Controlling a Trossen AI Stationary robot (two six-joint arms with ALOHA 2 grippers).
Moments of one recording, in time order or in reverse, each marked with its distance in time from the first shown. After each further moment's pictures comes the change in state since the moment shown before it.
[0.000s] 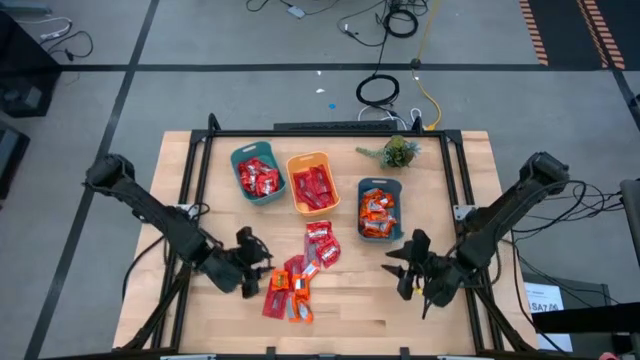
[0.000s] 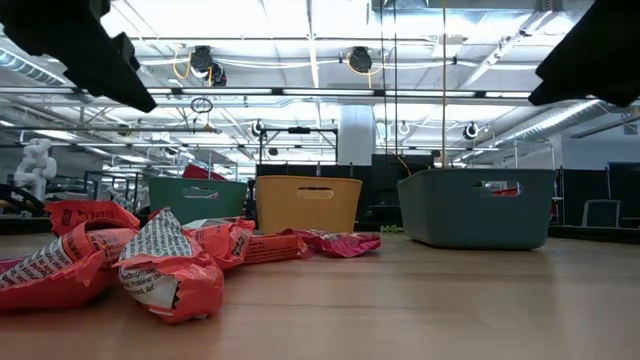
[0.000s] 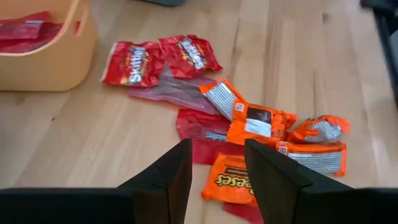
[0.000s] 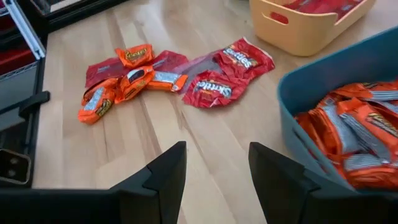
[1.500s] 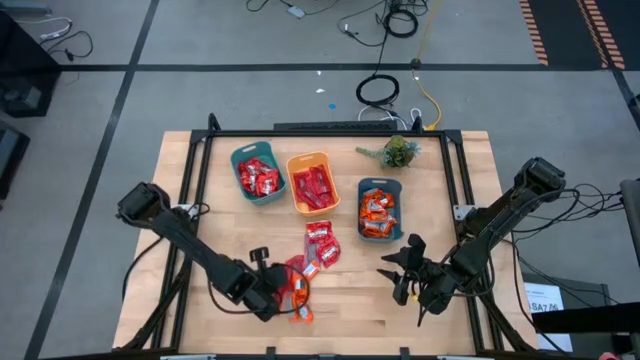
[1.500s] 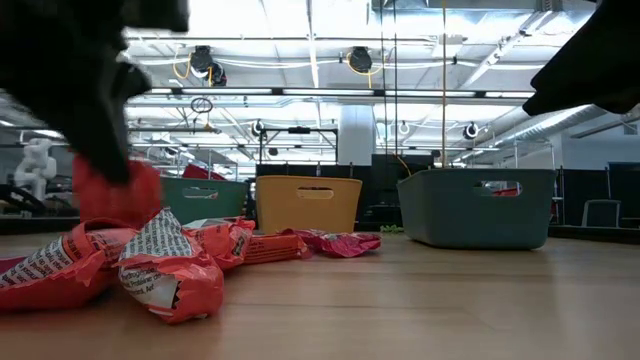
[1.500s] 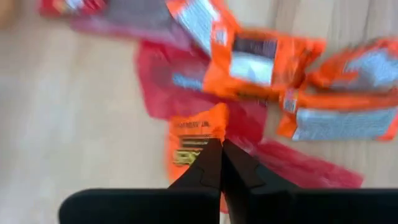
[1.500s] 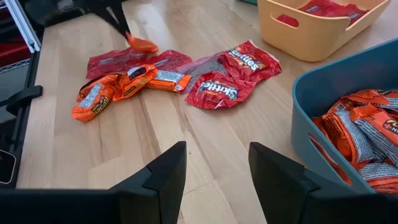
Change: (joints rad) left arm 0.015 0.464 0.378 -0.344 0.156 -0.107; right arm 0.013 0.098 -0.001 0.094 0.048 -0.042
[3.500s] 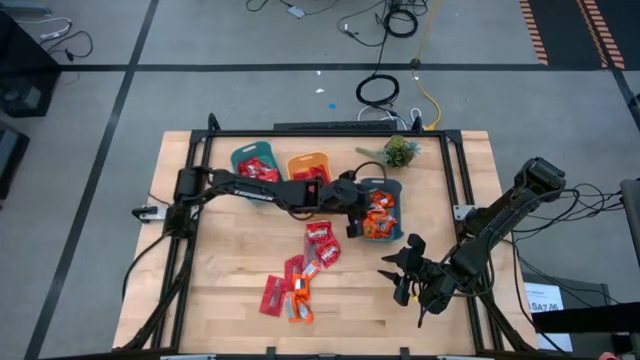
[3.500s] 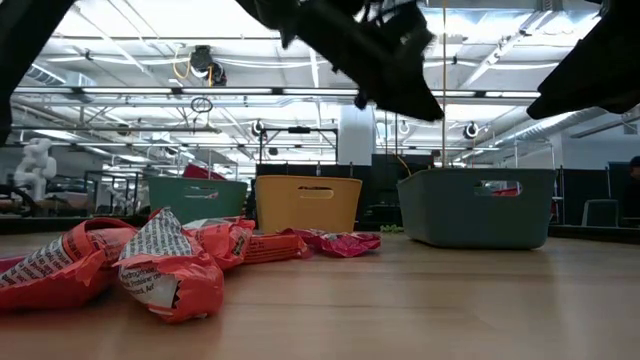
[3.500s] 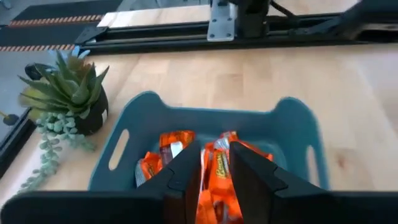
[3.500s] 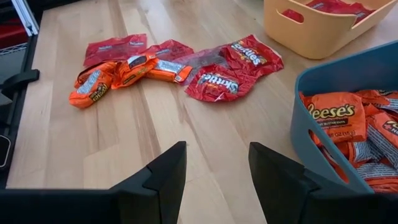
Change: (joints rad) left arm 0.659 0.282 0.457 0.600 0.228 0.886; right arm 0.000 0.000 0.001 -0.017 -0.027 -0.037
